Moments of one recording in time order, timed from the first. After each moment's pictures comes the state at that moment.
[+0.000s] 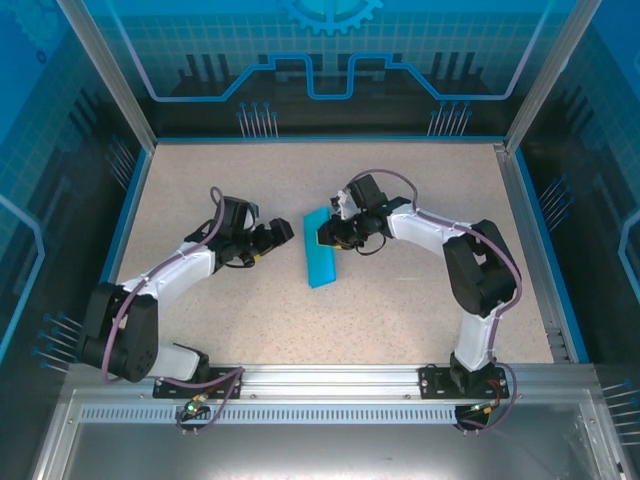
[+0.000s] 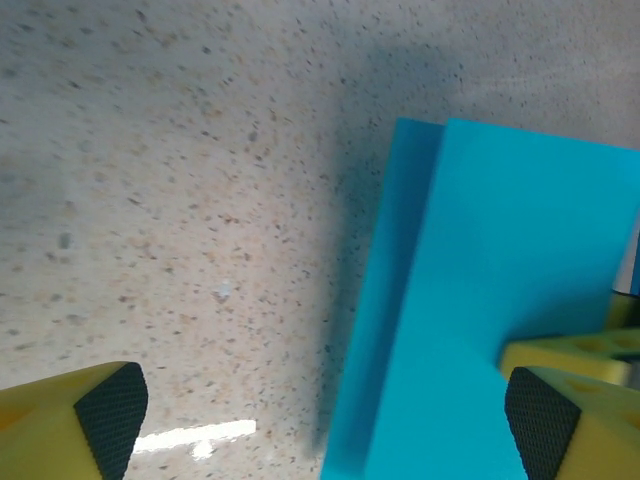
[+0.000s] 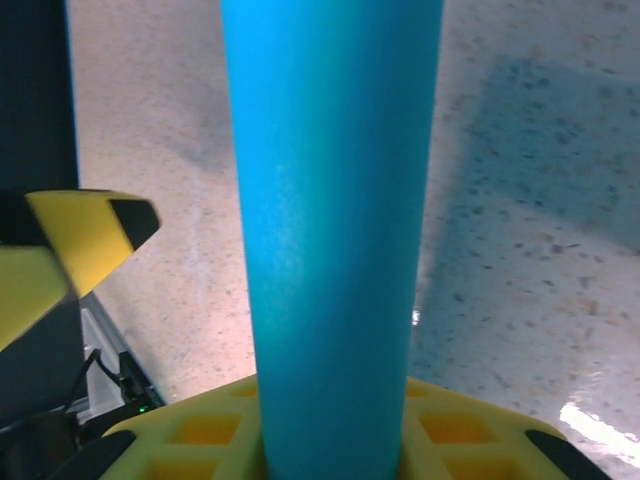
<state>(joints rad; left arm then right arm) -0.27 1.41 0.79 -0.25 0.34 -0.80 0.53 1.89 1.27 -0.40 -0.61 0.58</state>
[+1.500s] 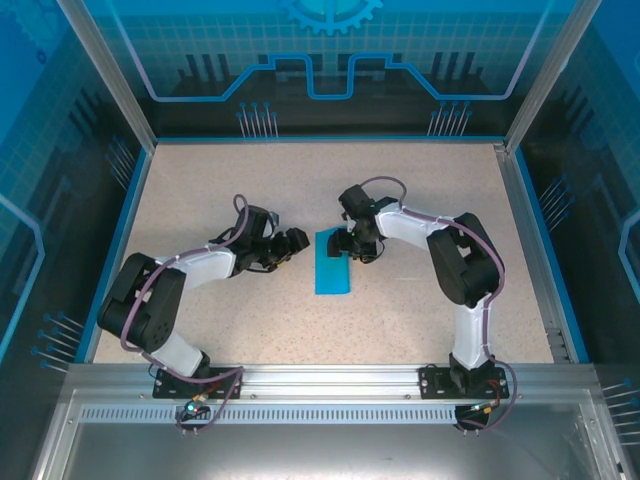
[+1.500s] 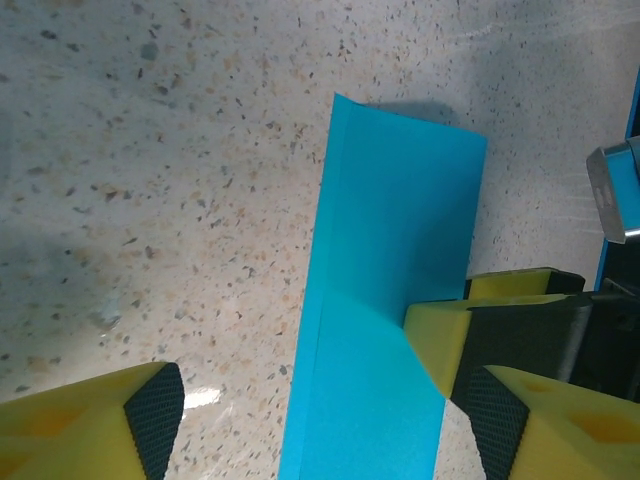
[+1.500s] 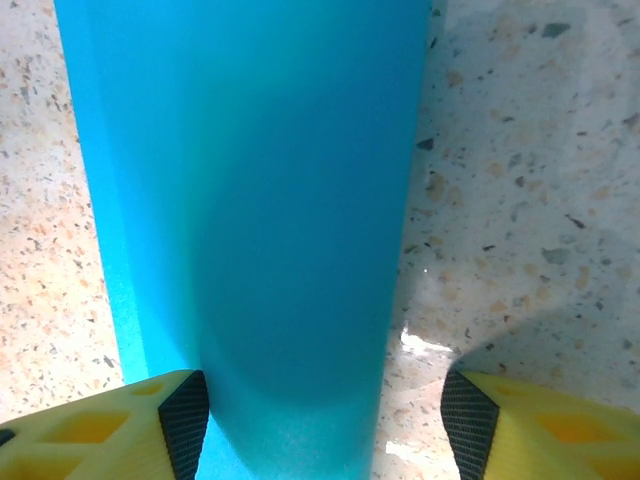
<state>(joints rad) -0.35 1.59 0.74 0.02 0.42 -0.91 0.57 2.00 1.35 -0.67 -0.21 0.58</state>
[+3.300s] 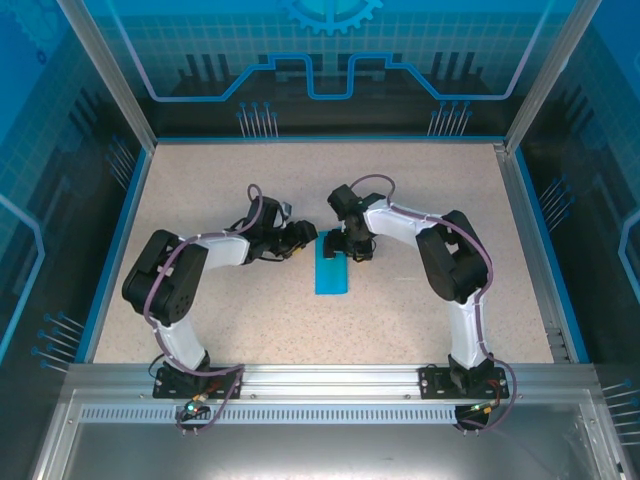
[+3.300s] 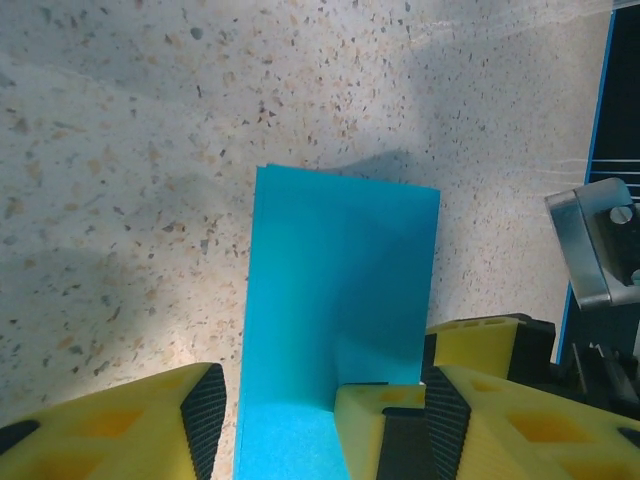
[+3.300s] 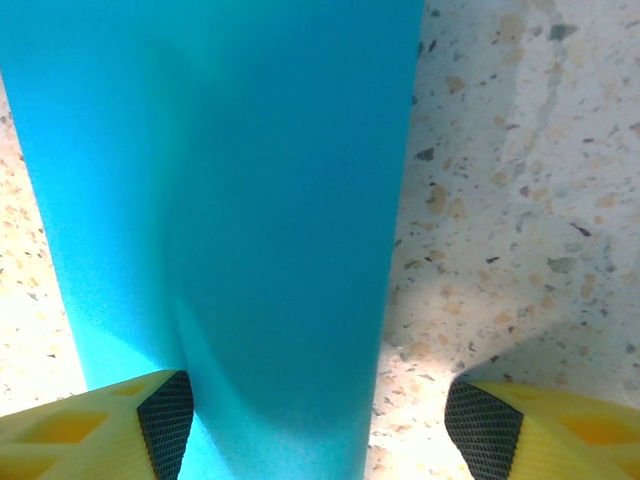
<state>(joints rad) -0.36 1.78 0.87 0.13 0.48 -0.90 0.60 2.08 1.46 -0.78 -0.14 0.61</state>
